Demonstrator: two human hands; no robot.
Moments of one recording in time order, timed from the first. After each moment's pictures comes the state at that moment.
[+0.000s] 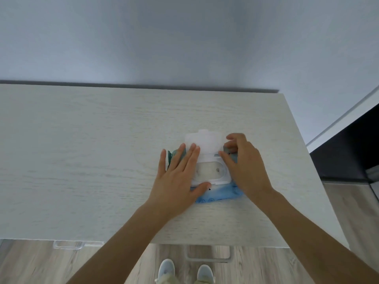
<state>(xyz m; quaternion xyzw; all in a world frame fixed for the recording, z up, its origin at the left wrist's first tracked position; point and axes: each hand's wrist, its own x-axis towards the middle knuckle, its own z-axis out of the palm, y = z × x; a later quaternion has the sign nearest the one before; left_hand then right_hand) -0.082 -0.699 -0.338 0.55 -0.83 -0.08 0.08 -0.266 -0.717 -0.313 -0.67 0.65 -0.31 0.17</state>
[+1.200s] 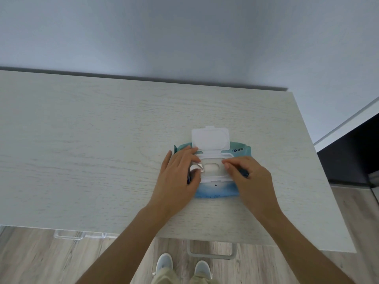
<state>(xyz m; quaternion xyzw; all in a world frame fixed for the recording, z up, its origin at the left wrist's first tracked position) -0.079 -0.694 -0.349 0.54 -0.74 -0.21 0.34 -0.255 -0.679 -0.315 -0.60 0.66 -0.37 0.29</state>
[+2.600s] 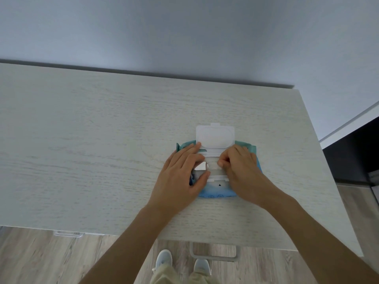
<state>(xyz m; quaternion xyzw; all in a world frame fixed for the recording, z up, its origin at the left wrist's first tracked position) -0.074 -0.697 -0.352 0.51 -0.78 -0.16 0.32 -0.247 -0.712 -0.315 -0.76 0.60 -0.11 0.22</state>
